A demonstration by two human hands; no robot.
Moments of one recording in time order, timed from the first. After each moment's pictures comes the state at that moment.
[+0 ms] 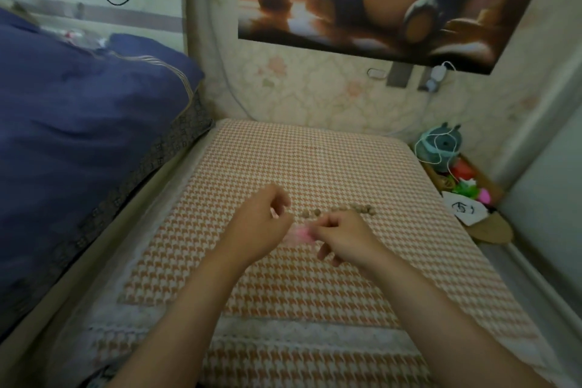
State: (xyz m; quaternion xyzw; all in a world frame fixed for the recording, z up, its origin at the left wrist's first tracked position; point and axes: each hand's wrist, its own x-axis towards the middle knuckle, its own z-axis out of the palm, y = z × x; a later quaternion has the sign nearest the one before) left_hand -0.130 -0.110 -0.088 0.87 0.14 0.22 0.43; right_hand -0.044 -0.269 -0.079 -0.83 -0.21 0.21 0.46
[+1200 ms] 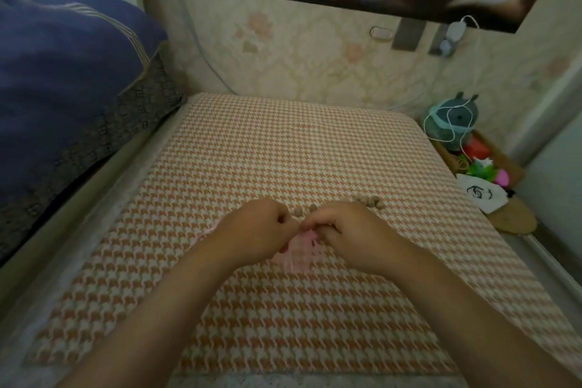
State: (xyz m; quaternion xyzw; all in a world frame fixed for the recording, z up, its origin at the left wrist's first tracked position) left_hand -0.050 -0.093 -0.113 0.94 0.13 -0.01 0.33; right_hand 0.041 -0.261 -0.113 -0.85 -0.46 0.10 0.22
